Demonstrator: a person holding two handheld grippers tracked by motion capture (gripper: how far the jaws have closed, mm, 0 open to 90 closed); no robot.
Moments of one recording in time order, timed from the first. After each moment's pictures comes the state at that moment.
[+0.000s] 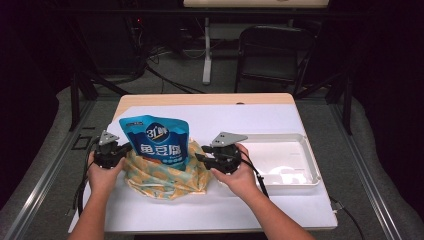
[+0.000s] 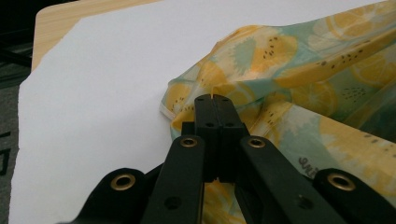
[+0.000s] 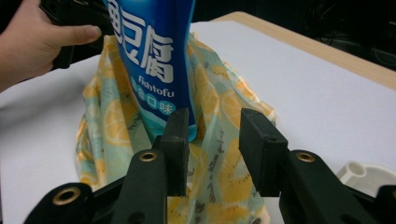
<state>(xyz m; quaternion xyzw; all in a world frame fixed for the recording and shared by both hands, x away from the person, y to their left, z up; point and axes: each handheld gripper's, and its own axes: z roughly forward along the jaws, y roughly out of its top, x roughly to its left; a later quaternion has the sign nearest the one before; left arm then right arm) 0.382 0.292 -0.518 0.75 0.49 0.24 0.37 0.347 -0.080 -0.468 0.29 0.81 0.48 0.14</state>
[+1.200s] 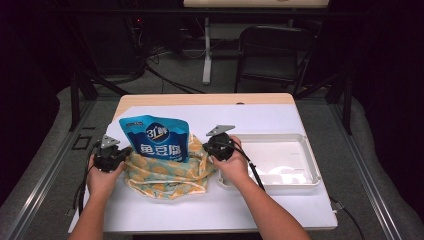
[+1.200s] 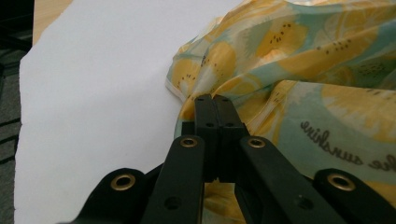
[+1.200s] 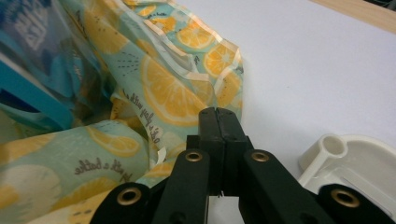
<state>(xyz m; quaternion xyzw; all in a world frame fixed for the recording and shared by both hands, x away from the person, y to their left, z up) 0.379 0.297 -0.532 0.76 0.50 0.24 0.34 0.410 -0.073 -0.516 0.36 0.83 0.39 0.15</state>
